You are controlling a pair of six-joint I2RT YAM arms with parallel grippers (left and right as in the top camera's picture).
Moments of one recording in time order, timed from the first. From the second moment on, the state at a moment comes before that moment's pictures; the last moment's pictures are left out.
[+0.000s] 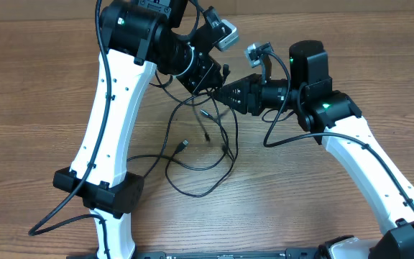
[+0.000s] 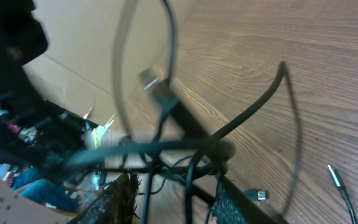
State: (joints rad) left arm -0.39 2.05 2.55 -1.69 0.59 0.37; right arm 0.32 1.52 1.22 -0.27 -0.92 0.30
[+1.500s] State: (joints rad) left arm -0.38 2.03 2.55 -1.63 0.71 0.15; right arm 0.33 1.51 1.21 -0.13 -0.81 0.33
